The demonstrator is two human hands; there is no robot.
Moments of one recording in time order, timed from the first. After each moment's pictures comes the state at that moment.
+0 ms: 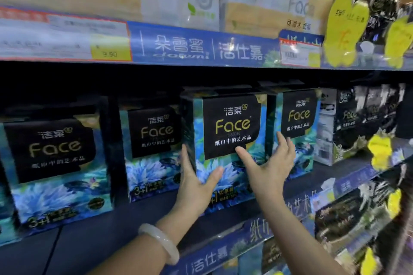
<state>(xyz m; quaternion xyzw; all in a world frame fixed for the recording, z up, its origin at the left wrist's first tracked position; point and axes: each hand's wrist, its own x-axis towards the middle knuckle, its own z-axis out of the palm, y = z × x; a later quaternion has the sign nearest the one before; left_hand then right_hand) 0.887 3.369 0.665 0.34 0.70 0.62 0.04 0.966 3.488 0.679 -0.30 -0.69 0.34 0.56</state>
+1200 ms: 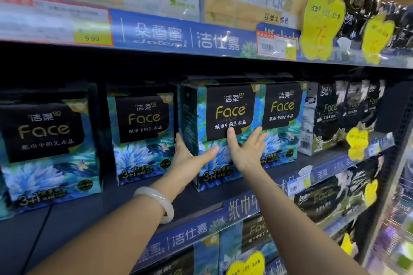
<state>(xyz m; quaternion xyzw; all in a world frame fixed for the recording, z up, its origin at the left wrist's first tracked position) 0.889 3.386 0.686 0.29 0.73 0.61 0.12 0.964 3.505 0.687 -0.31 -0.76 0.44 0.37</state>
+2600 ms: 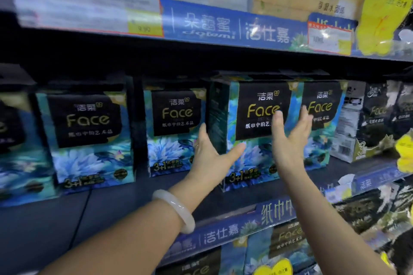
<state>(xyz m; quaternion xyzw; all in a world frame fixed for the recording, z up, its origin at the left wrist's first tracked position) 0.904 3.355 0.697 0.30 0.72 0.62 0.06 0.970 3.488 0.708 -0.23 -0.68 0.43 0.55</state>
